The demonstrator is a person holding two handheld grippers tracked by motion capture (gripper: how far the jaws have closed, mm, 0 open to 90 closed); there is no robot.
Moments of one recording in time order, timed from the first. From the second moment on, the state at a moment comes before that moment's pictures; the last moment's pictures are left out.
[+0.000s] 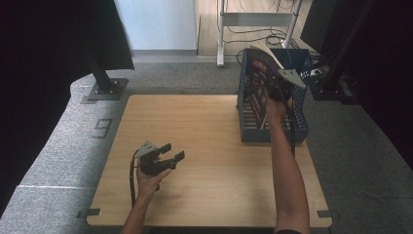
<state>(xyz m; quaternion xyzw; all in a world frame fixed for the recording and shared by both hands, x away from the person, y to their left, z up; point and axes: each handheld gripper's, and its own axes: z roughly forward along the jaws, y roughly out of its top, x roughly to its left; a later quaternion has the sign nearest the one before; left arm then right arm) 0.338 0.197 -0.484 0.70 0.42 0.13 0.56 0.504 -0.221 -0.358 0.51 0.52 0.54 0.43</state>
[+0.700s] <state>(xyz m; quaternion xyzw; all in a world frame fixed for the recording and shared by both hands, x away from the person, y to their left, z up) 0.340 0.200 -0.485 0.70 0.42 0.13 0.56 0.519 -0.210 -0.365 0.50 0.52 0.54 0.43</state>
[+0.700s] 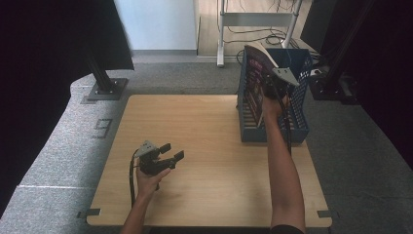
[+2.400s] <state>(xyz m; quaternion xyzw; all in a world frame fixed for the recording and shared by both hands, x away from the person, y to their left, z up) 0.340 0.195 -0.486 0.71 0.42 0.13 0.55 0.503 -0.200 -0.423 0.51 0.55 0.52 0.41</state>
